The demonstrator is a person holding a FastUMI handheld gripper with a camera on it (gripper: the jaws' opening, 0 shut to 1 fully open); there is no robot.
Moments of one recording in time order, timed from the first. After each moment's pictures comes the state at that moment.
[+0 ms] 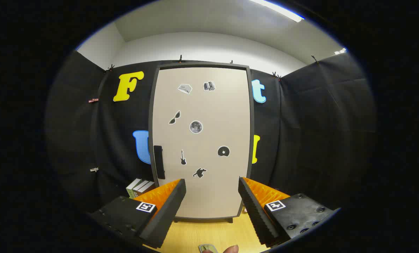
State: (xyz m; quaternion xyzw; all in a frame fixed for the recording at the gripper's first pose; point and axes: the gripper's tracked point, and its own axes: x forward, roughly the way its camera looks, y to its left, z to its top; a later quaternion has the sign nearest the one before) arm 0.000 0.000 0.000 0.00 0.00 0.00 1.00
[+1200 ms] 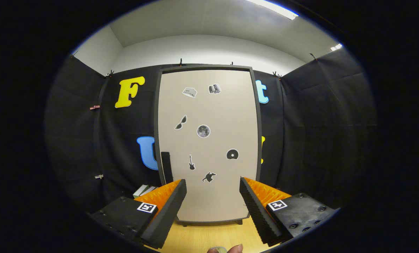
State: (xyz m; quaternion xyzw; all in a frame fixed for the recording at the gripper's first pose) arm 0.019 0.042 0.003 0.02 -0.01 0.02 1.00
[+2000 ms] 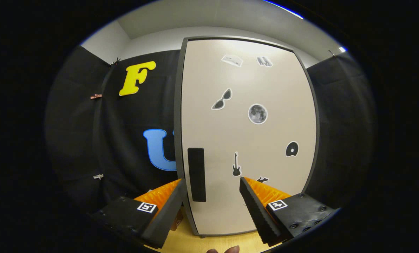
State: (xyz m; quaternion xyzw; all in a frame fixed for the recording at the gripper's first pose) arm 0.159 0.160 -0.051 0.01 0.01 0.04 1.00
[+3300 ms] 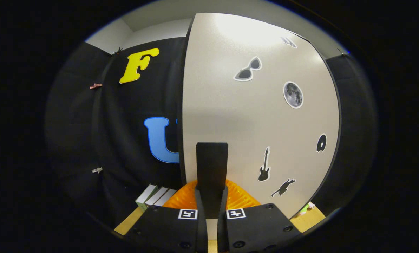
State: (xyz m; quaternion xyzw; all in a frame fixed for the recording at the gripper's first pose) arm 0.194 0.182 -0.074 0.01 0.05 0.07 1.00
